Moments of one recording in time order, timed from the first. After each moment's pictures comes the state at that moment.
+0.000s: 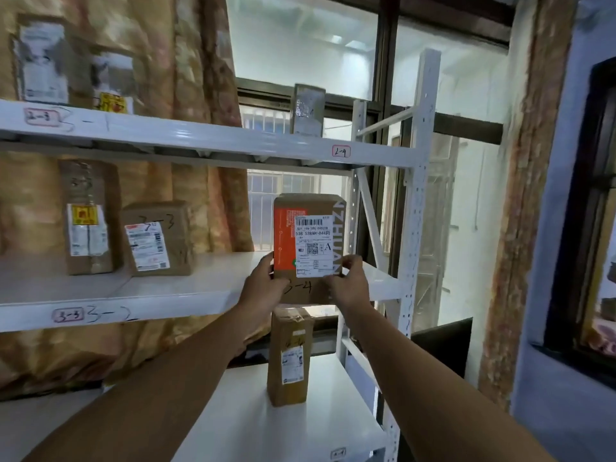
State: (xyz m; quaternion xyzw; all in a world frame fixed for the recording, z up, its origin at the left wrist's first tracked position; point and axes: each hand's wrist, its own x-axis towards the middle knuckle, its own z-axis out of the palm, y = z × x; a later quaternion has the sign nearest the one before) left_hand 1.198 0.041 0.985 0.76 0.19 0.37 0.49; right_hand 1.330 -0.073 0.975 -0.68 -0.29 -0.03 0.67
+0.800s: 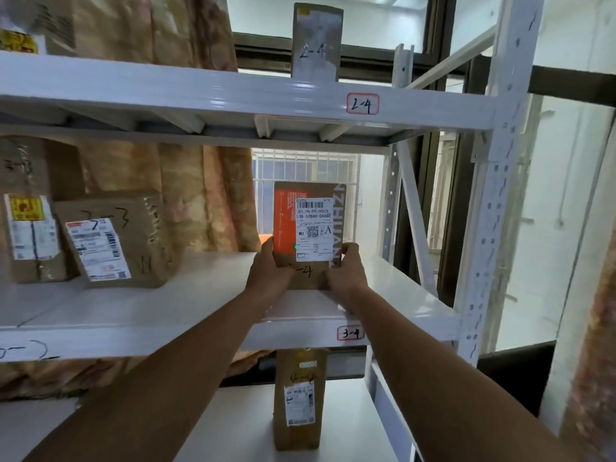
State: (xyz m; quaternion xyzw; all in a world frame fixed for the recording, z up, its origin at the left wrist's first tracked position) left_hand 1.373 0.158 0.982 0.75 0.27 0.41 0.45; right_hand 1.515 0.071 0.975 -0.71 -0.35 0.06 0.61
